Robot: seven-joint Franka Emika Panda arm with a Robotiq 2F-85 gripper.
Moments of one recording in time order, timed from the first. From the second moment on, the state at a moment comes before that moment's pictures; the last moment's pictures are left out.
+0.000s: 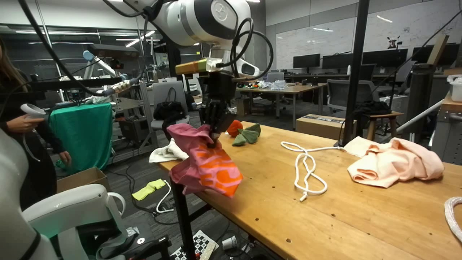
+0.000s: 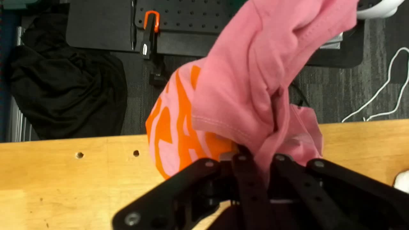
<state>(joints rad) 0.11 -0.21 0.12 -2.28 -0.01 1.70 0.10</state>
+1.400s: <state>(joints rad) 0.16 -0.01 0.19 -2.36 0.04 2.42 0.51</state>
